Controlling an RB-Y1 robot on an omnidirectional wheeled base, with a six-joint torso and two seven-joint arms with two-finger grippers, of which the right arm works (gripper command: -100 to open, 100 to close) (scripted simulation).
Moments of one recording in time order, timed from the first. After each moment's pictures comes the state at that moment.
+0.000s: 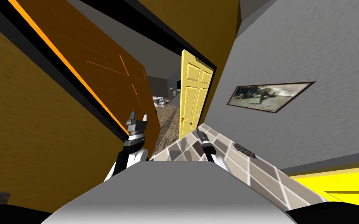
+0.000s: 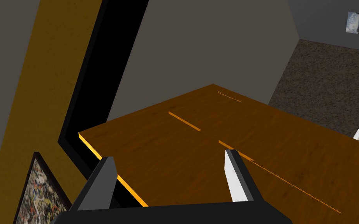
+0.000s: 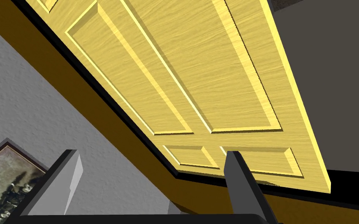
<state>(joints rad) 0.46 -0.06 0.03 -2.00 0.80 -0.05 0.09</state>
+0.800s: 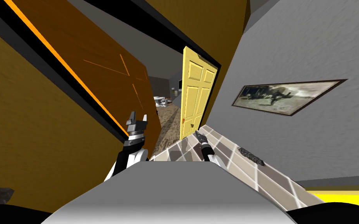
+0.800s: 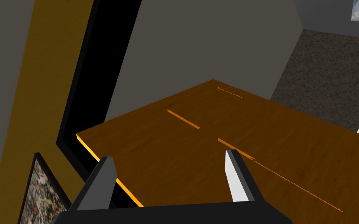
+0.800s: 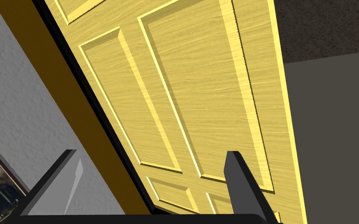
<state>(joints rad) 0.44 -0.09 0.06 -1.91 1.03 0.04 0.08</state>
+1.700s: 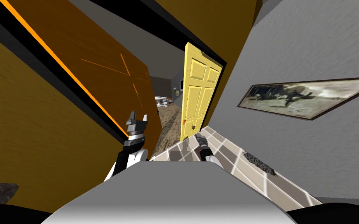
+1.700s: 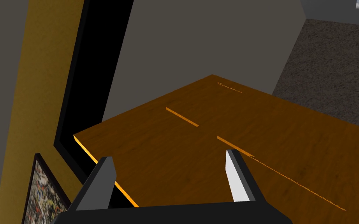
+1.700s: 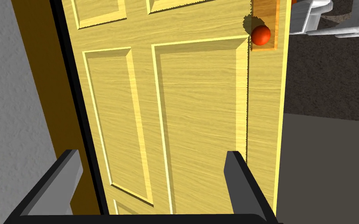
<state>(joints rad) 0.43 -0.09 0.08 -1.81 1.29 0.12 0.06</state>
